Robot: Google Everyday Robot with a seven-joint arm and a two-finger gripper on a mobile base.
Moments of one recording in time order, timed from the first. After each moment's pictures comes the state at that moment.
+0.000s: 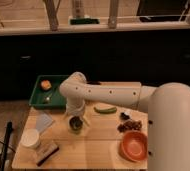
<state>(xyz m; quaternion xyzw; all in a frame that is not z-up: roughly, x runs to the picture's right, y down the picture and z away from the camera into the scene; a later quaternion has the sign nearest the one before) -0.085 0.180 0.776 -0.32 -0.26 -0.53 0.74</state>
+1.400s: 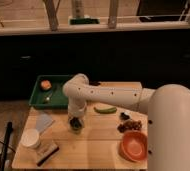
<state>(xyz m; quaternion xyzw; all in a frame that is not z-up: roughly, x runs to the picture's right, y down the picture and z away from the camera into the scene) -0.082 0.192 0.783 -0.33 -0.29 -0.53 0.73</state>
